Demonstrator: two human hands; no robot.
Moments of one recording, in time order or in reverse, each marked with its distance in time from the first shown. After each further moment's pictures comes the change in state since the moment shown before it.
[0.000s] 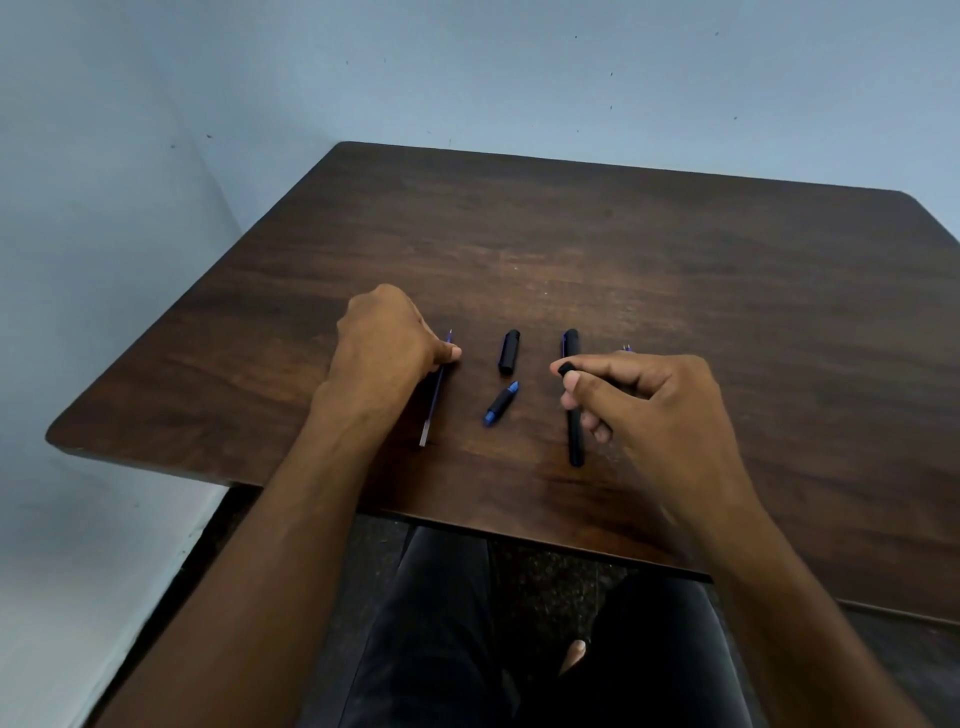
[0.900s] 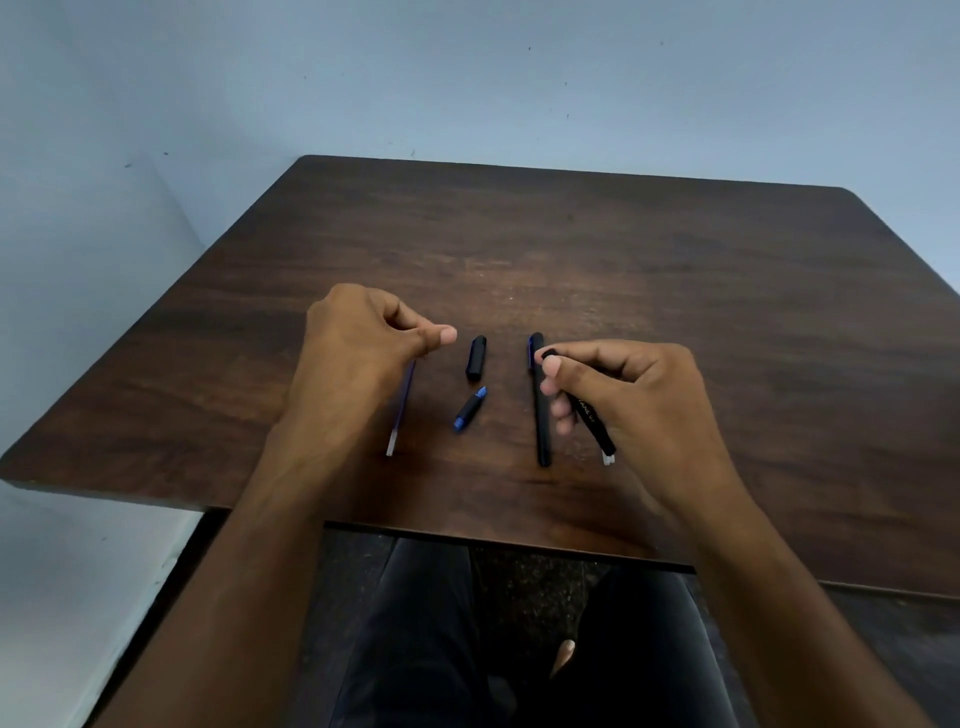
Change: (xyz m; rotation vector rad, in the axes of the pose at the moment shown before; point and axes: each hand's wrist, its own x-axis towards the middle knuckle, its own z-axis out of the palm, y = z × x) left_hand -0.031 -0.014 0.005 -0.367 0.221 0.447; right_hand 0.002 -0.006 -0.012 0.211 0.013 0.060
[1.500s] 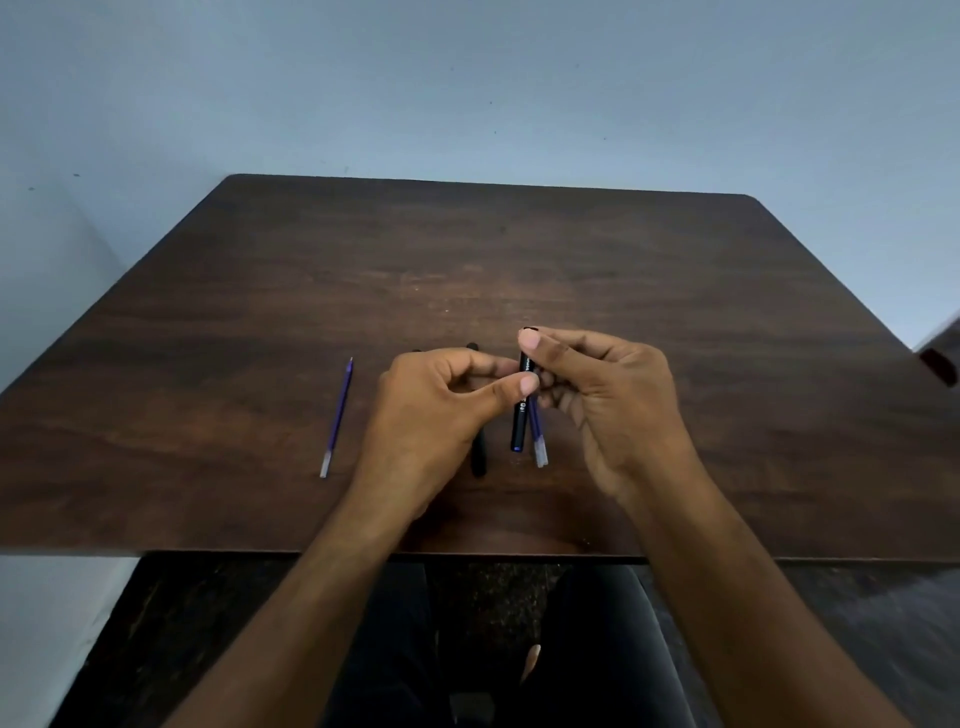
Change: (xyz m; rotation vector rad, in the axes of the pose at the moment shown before) left_hand -0.062 0.034 0.066 -0.512 -0.243 0.293; right_hand 0.009 0.003 -0.025 0.316 0.148 0.138
